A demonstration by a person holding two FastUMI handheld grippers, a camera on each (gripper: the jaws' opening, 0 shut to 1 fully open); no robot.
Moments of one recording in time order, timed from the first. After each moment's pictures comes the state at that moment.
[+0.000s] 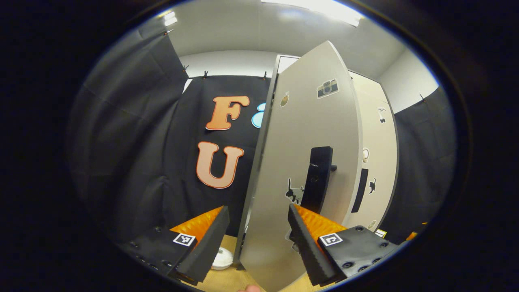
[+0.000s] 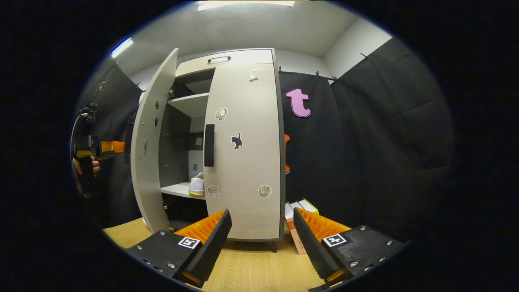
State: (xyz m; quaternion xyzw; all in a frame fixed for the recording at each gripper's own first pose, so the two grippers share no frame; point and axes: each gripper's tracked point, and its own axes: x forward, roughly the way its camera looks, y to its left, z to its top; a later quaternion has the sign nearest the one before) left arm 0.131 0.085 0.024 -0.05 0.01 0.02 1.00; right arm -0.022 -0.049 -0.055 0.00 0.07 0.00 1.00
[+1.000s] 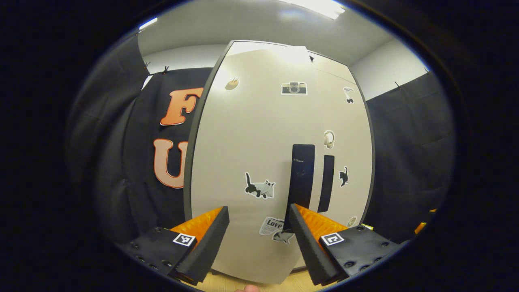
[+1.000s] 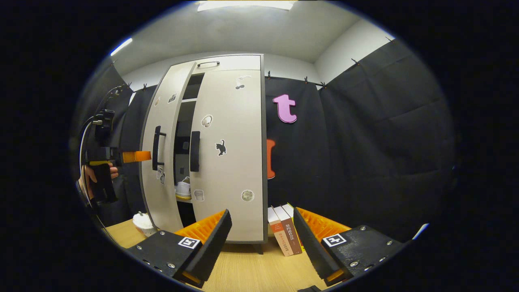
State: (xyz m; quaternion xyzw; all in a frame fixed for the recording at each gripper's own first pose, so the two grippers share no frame) left arm 0.193 -0.018 -0.001 -0.02 0.03 -0.08 1.00; right arm -0.036 -0.078 -0.038 -0.01 0.06 -0.05 1.00
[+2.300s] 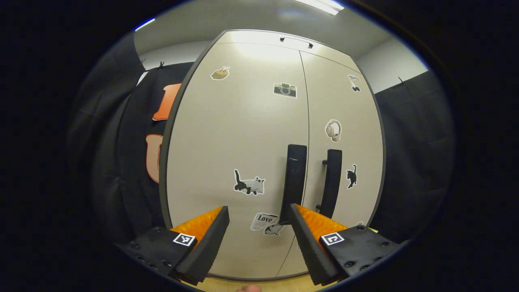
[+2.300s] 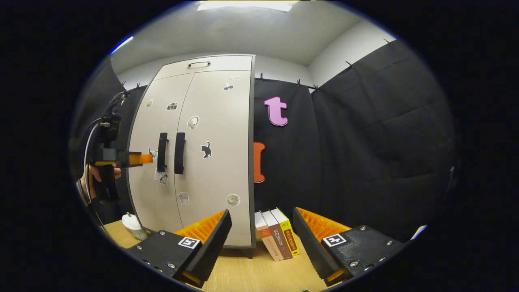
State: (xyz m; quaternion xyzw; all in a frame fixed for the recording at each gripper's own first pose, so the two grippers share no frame) left arm 0.214 -0.033 0.008 -0.02 0.03 -0.07 1.00; right arm -0.021 -0.103 -0.033 -0.02 0.05 -0.07 1.00
